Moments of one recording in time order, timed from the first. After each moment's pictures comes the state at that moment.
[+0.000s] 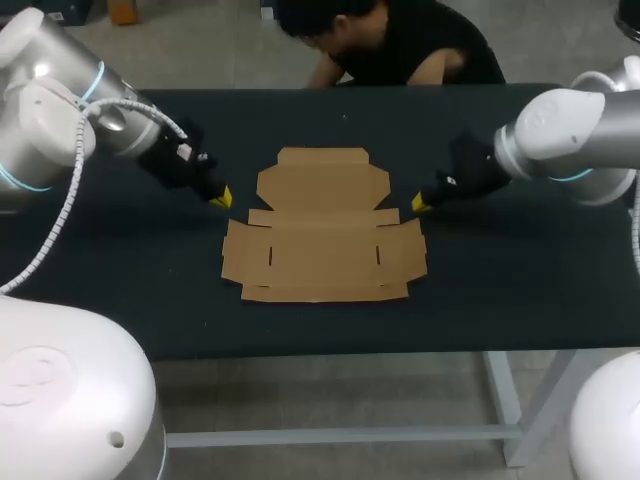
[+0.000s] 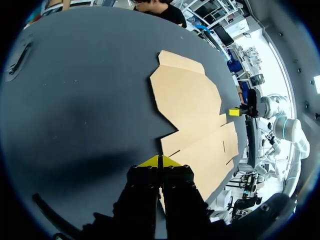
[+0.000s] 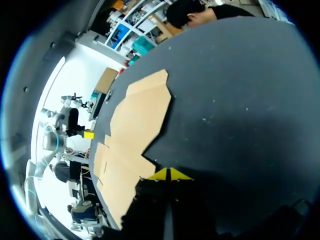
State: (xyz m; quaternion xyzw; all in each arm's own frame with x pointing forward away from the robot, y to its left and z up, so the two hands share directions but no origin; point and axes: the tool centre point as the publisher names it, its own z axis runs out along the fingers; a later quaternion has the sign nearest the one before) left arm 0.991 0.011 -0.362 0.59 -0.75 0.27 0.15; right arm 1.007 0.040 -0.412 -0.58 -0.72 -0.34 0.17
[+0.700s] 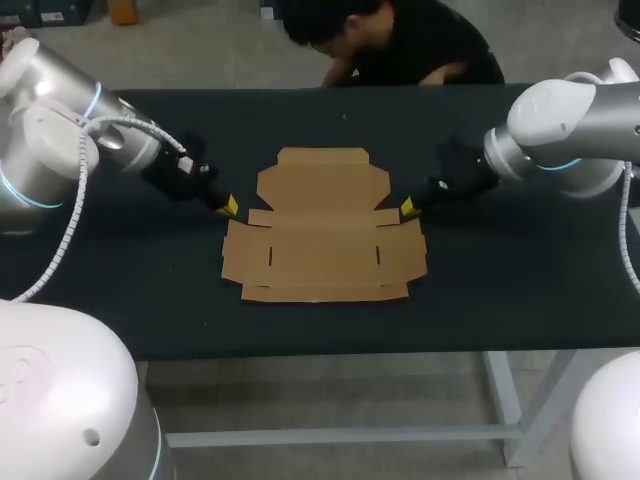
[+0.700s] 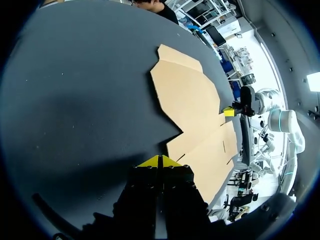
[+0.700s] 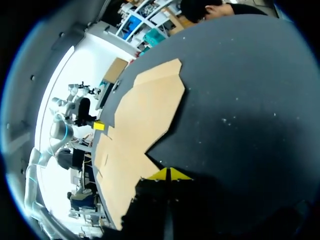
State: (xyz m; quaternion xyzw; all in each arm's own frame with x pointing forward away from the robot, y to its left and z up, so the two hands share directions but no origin) left arm 0.996 0.003 -0.388 0.57 -0.75 0.30 0.18; right arm 1.007 0.058 -0.423 -0.54 -0.75 -0.35 0.19
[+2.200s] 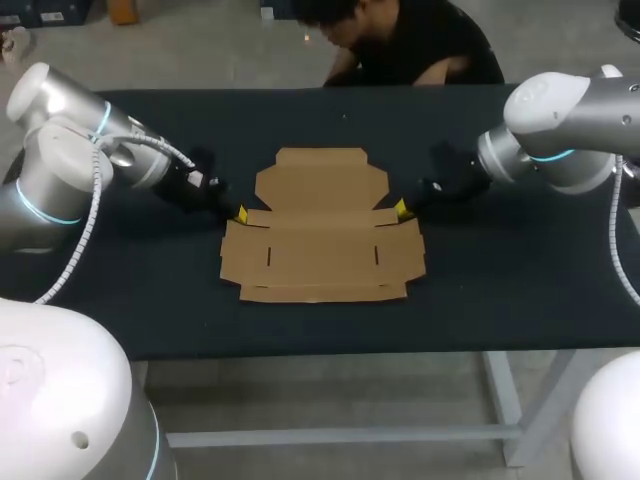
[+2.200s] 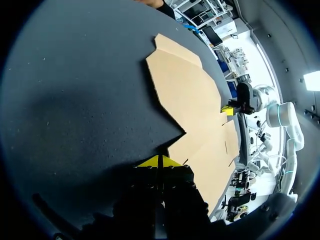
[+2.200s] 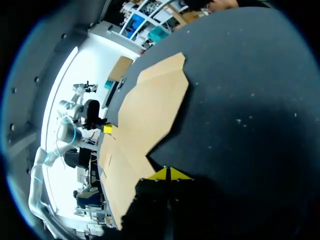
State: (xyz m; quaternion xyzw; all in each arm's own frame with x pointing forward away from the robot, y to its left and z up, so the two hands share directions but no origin) left arm 0.993 -0.014 -0.414 0.56 -0.74 0.32 0.19; right arm 1.008 0.073 -0.430 -0.52 -0.74 -0.35 0.23
